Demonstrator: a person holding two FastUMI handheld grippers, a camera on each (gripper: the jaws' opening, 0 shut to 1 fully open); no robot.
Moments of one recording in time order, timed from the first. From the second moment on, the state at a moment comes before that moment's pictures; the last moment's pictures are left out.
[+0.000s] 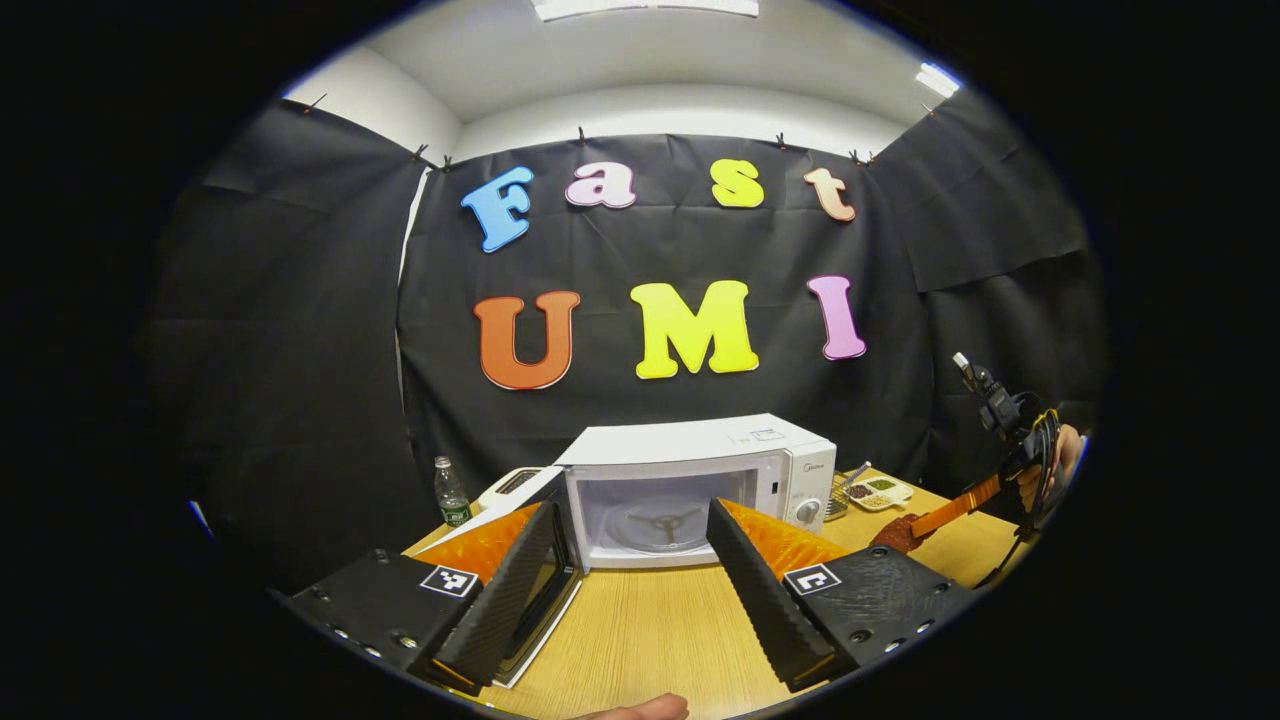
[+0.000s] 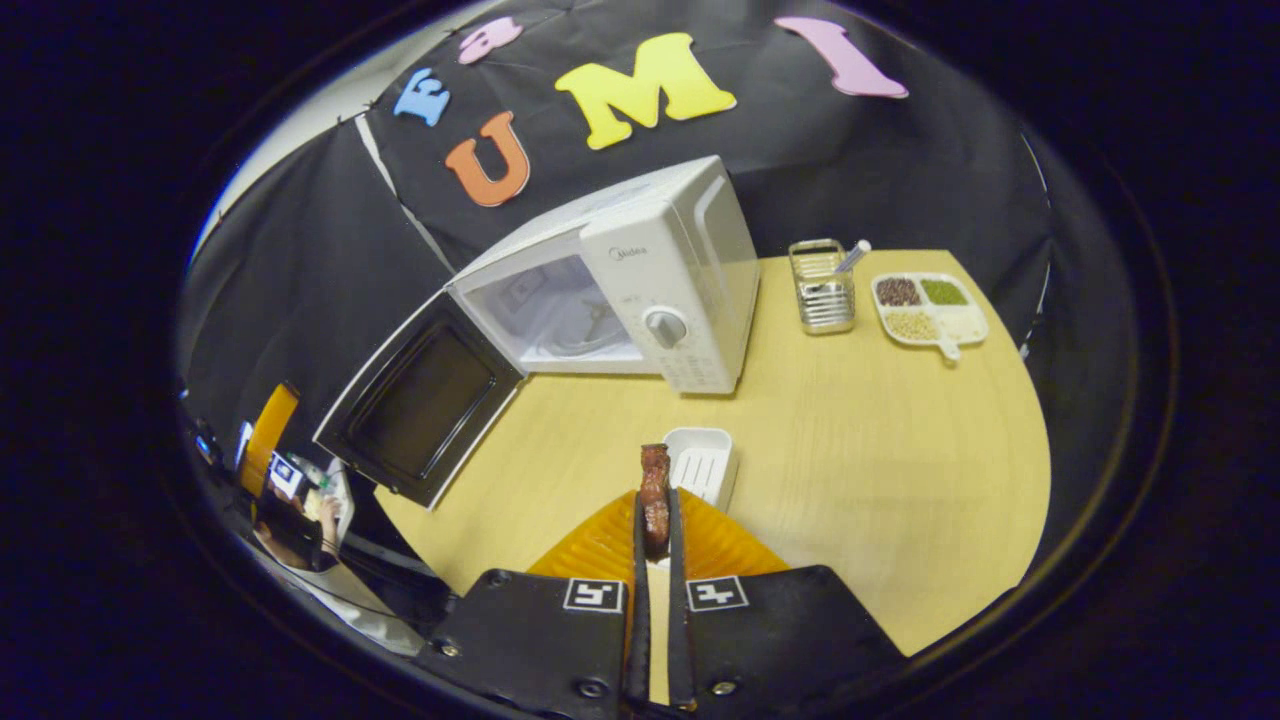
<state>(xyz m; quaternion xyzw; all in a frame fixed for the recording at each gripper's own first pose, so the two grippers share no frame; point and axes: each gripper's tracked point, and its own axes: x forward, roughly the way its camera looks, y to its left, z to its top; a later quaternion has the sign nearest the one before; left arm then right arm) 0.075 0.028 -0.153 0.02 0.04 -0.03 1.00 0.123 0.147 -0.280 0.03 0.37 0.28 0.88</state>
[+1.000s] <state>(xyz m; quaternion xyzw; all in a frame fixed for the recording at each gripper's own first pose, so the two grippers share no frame) 0.041 0.104 -0.177 -0.01 0.04 0.02 1.00 0.181 0.367 -0.290 -0.02 0.12 0.20 0.97</state>
